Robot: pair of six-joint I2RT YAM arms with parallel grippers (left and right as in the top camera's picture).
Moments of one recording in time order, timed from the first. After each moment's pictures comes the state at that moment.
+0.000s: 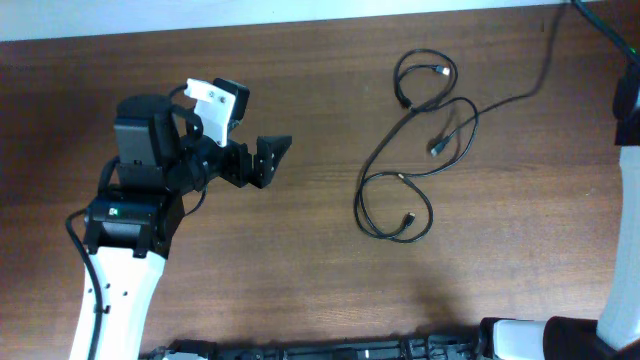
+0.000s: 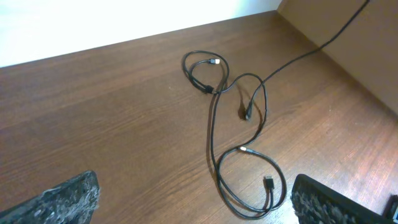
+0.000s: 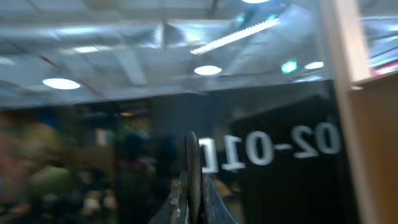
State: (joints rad) left arm -0.15 1.19 1.21 -0.61 0.56 0.06; right arm -0.15 1.51 1.96 0.12 0.09 0.08
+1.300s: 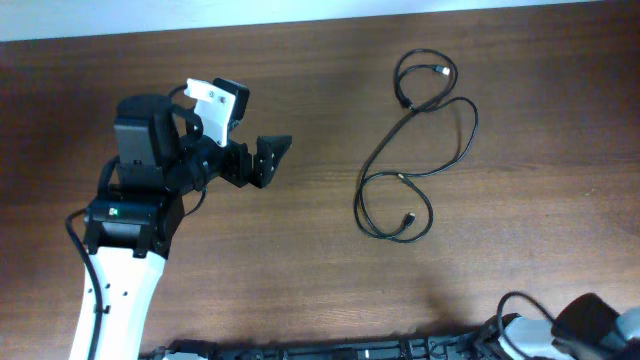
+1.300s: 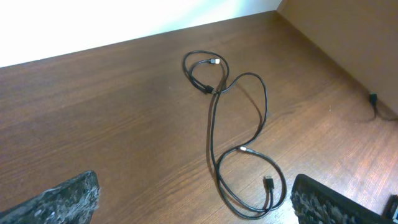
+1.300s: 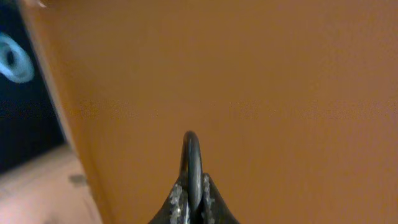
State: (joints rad) left arm -0.15 1.19 1.21 -0.61 0.56 0.06; right arm -0.85 1.56 2.17 -0.53 0.26 0.05
